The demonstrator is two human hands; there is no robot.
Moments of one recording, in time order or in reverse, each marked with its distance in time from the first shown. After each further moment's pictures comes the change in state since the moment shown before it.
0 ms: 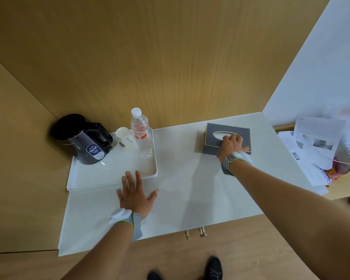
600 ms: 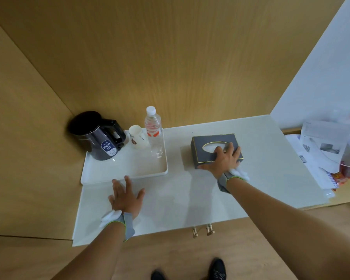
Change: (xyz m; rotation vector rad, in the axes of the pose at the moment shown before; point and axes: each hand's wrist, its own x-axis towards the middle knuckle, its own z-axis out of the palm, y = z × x) left_hand -0.002 -0.071 -0.007 -0.079 -0.027 -0.160; right_hand -0.069 -0.041 0.039 0.255 0.079 -0.066
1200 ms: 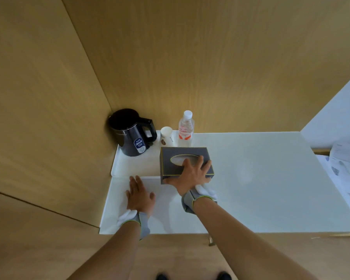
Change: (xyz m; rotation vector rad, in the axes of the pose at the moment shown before) left_hand 0.001 -0.041 -0.017 -0.093 0.038 -0.033; right_hand -0.124 -0.192 0.025 0.001 -0.173 -0.107
